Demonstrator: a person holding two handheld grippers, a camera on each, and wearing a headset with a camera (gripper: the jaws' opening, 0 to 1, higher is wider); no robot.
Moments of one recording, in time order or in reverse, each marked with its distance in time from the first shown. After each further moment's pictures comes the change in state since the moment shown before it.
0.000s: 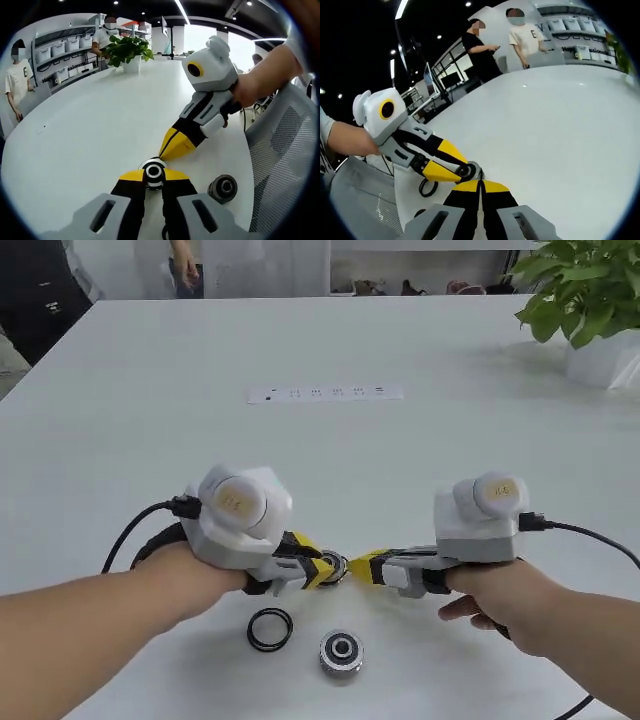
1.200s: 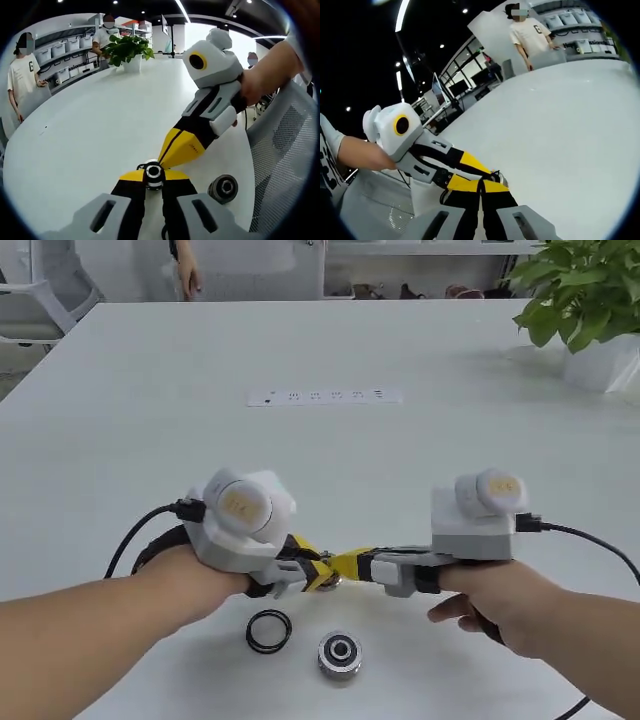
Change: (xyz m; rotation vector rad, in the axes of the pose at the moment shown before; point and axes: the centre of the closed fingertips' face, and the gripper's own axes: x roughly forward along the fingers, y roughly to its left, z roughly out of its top) left arm 0.001 0.000 0.002 0.009 0.011 0.018; right arm 0.001 0.026 0.017 0.015 -0.055 0.094
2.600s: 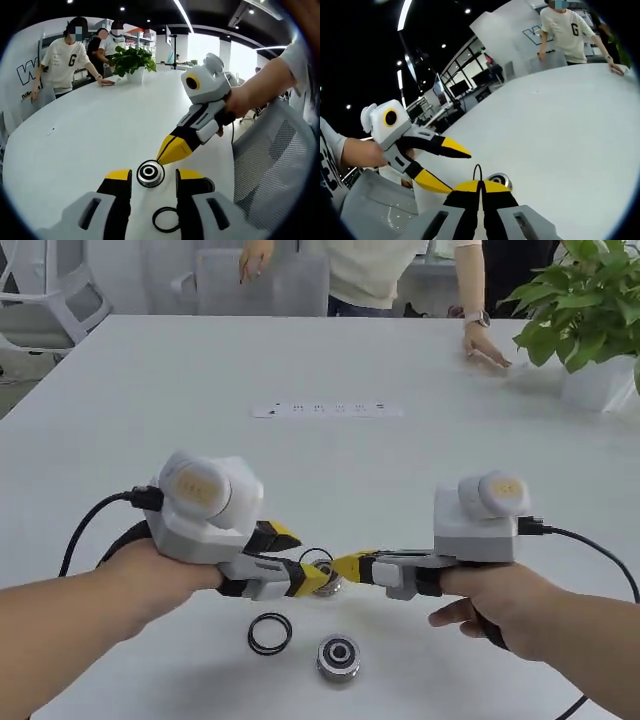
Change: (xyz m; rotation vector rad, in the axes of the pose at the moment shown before) left arm -0.053 -0.008 0.017 -0.055 -0.085 -0.007; right arm -0.008 0.017 0.006 0.037 -0.005 0.013
